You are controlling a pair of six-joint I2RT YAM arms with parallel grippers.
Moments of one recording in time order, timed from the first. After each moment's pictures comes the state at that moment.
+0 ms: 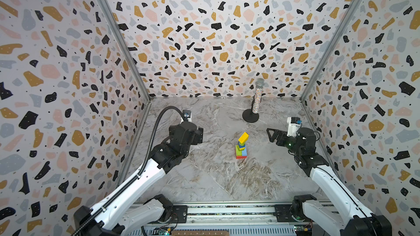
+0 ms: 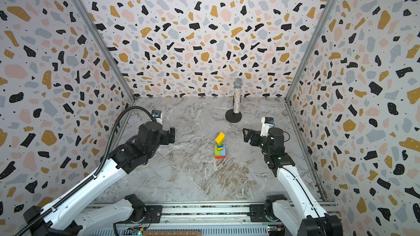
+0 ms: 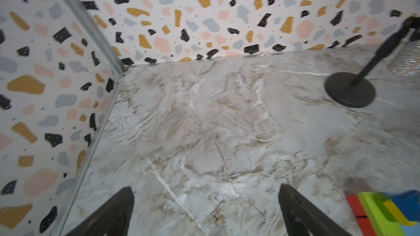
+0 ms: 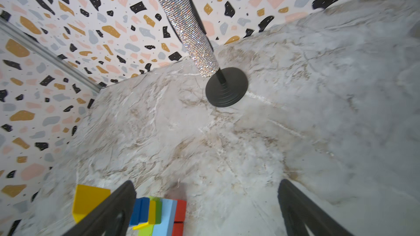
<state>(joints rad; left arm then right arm) -0.57 0.96 0.91 -0.54 -0.57 -0.27 0.13 0.94 0.57 -0.03 -0.21 0.36</state>
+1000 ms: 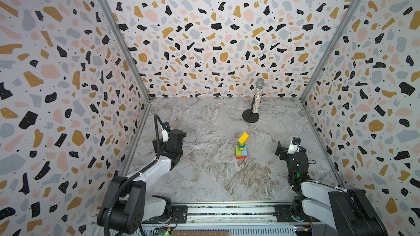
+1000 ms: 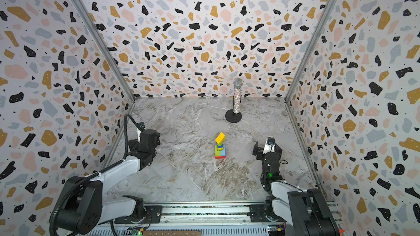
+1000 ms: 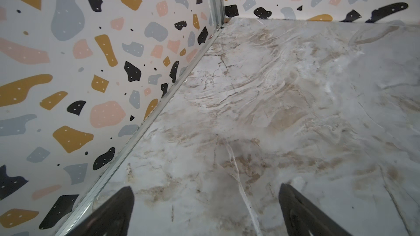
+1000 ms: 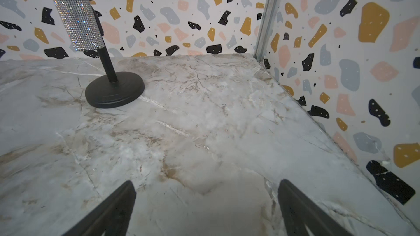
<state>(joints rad) -0.18 1.28 0.52 0.15 -0.73 -0.23 0.15 1.17 0.05 0.93 0.29 0.01</state>
